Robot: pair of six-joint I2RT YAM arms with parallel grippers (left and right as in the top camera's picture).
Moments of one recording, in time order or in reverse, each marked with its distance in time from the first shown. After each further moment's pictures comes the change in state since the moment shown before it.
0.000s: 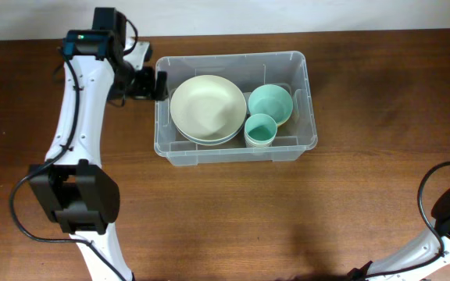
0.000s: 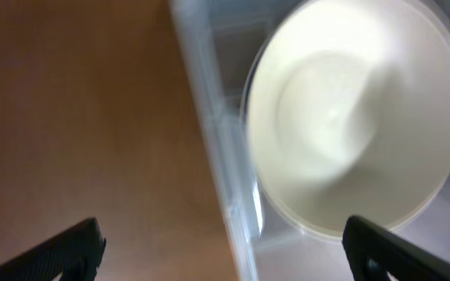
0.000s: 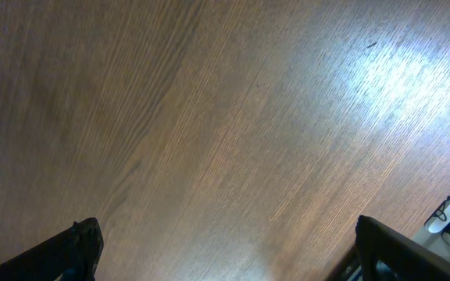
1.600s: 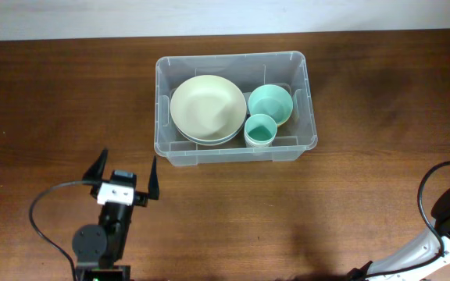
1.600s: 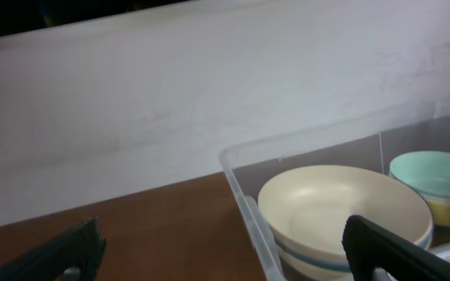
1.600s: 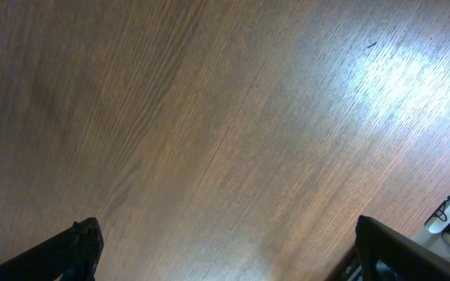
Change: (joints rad) left arm 0.040 -1.613 -2.042 1.769 -0.046 0.066; right arm 0.000 0.000 0.000 0.000 0.000 0.000
